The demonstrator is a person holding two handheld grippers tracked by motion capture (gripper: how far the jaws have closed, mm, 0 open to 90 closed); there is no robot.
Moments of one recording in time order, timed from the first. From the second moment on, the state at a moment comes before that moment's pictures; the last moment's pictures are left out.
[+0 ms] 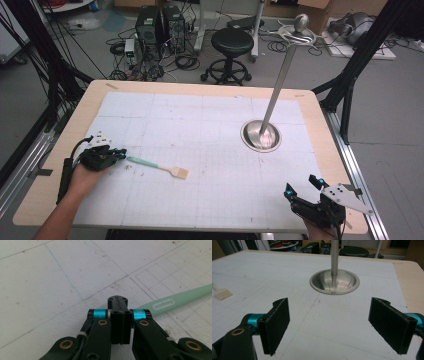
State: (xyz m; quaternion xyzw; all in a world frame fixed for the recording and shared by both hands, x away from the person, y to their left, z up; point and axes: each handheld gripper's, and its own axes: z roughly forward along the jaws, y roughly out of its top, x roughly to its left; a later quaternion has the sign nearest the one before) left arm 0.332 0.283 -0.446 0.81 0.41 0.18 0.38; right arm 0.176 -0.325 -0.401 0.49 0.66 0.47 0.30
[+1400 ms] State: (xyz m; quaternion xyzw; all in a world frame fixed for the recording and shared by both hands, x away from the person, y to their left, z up) left arm 0.299 0.152 -0.447 0.84 0.34 0.13 0.41; right arm 0.177 -0.326 -0.405 0.50 0.66 0.47 0.30
